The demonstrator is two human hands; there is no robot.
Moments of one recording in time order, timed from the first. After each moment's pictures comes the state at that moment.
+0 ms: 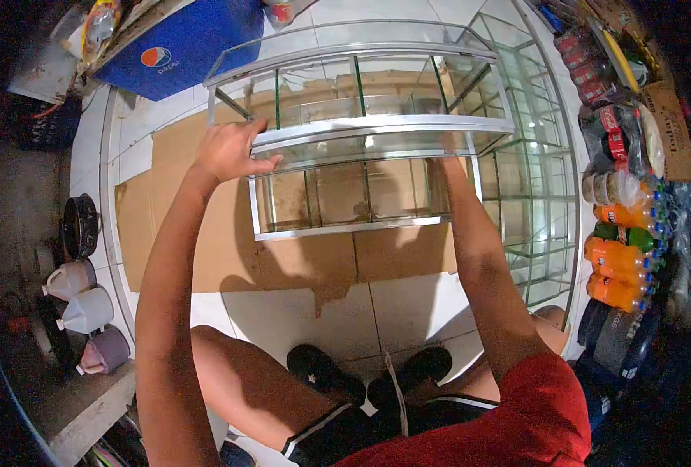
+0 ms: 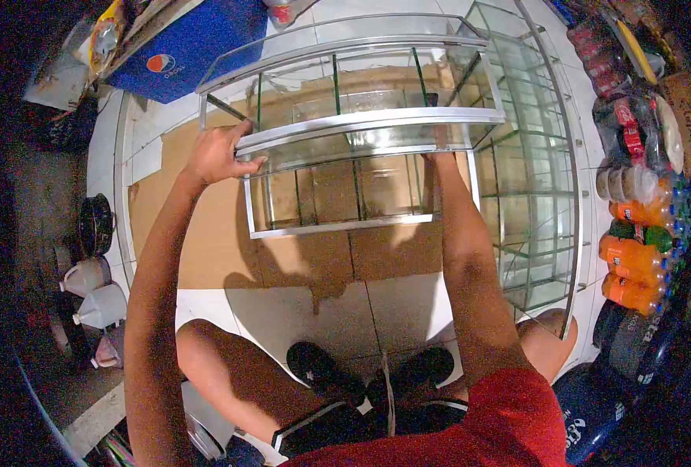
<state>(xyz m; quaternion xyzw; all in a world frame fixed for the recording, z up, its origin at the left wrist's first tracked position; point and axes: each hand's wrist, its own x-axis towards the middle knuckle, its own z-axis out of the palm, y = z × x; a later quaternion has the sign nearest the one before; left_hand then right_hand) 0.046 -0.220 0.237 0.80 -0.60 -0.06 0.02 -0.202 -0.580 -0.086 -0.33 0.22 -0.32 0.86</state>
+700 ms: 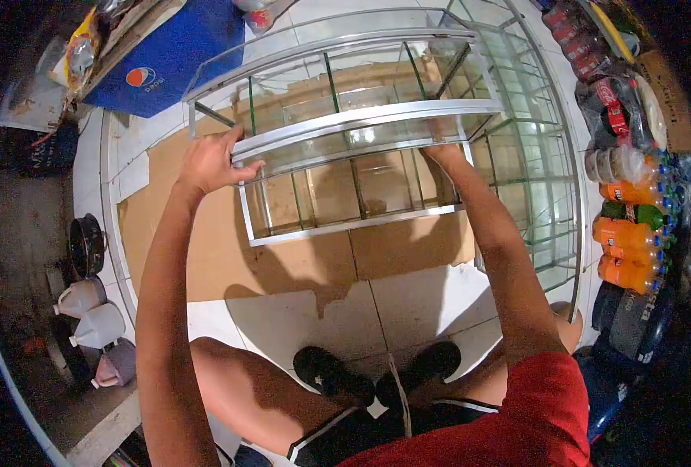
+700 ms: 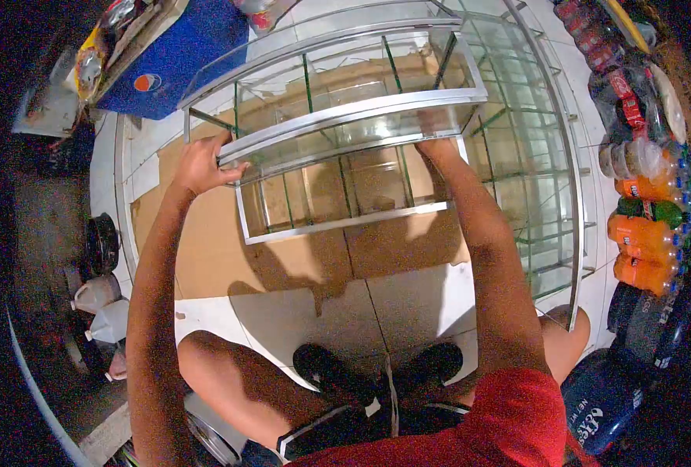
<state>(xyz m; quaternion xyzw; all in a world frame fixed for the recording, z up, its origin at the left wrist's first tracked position) 0.044 -0.222 0.235 0.81 -0.58 -0.05 0.02 -0.222 -0.540 0.029 -0.95 0.29 0.04 0.04</state>
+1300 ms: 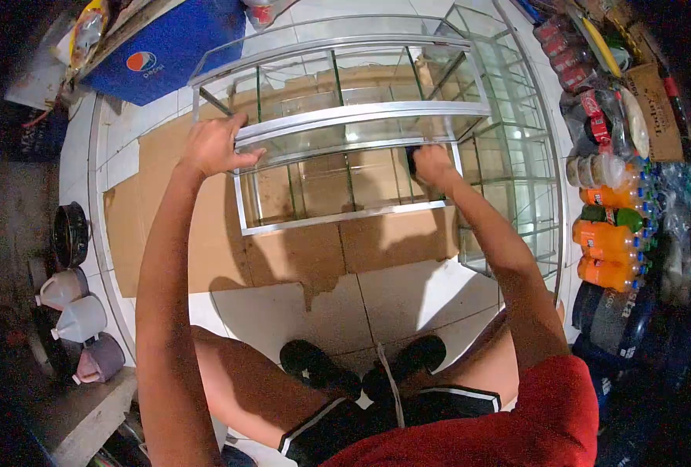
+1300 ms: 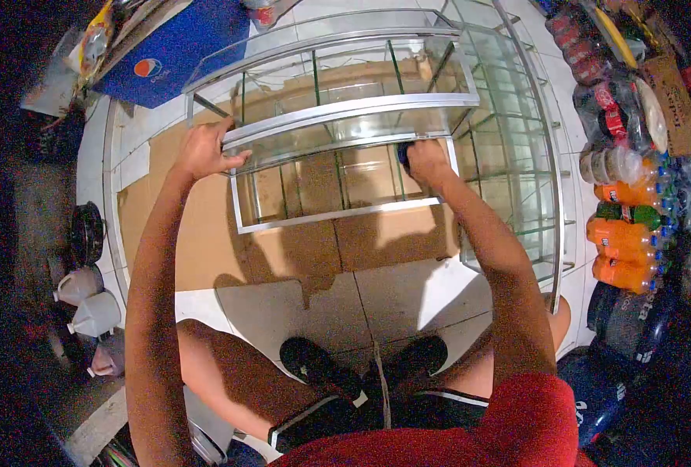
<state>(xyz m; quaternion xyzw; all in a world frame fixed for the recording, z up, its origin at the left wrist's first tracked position) 0.039 -0.220 0.242 0.81 -0.58 -0.05 0.03 -0.266 -0.492 0.072 -0.98 0.17 0.10 -0.09</state>
